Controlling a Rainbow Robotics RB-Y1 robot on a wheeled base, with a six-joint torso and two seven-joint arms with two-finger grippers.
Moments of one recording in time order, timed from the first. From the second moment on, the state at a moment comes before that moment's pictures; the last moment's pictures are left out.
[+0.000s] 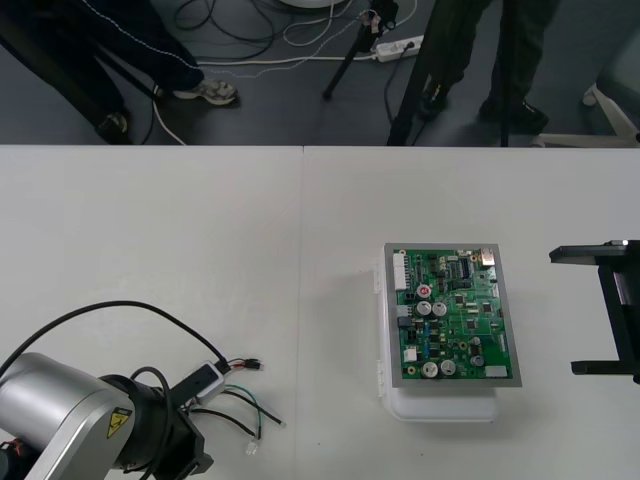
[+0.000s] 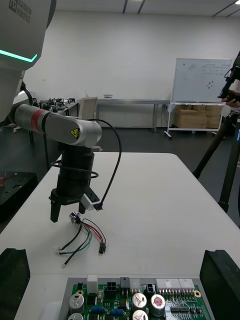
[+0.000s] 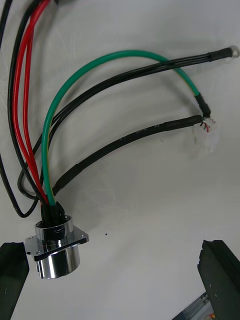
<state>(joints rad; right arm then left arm) 0.05 -0.89 -0.08 -1.65 0.66 -1.57 0.30 0.22 0.46 -0.30 -2.11 -2.69 -1.53 1.20</state>
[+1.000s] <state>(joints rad) 0.05 -0.89 -0.08 -1.65 0.65 -1.57 0.30 0.18 0.46 -0.30 -2.04 -2.69 -1.53 1.20</state>
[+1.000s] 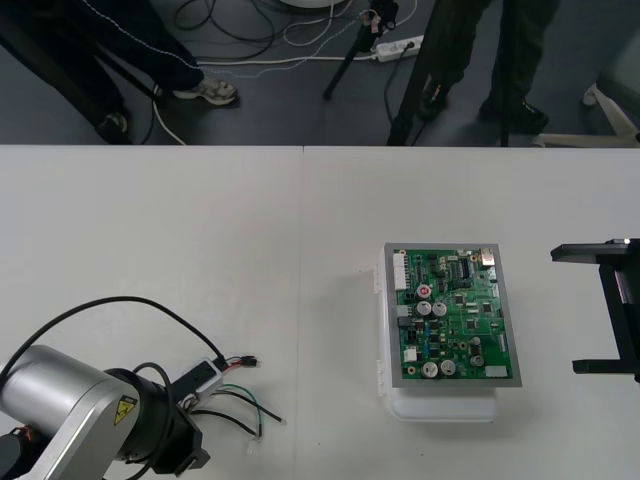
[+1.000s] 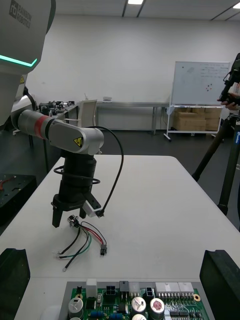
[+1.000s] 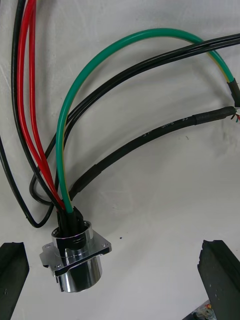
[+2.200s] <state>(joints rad) 0.05 -0.89 -0.08 -1.65 0.63 -1.57 0.30 0.13 0.46 -0.30 -1.93 -2.69 -1.53 1.20</state>
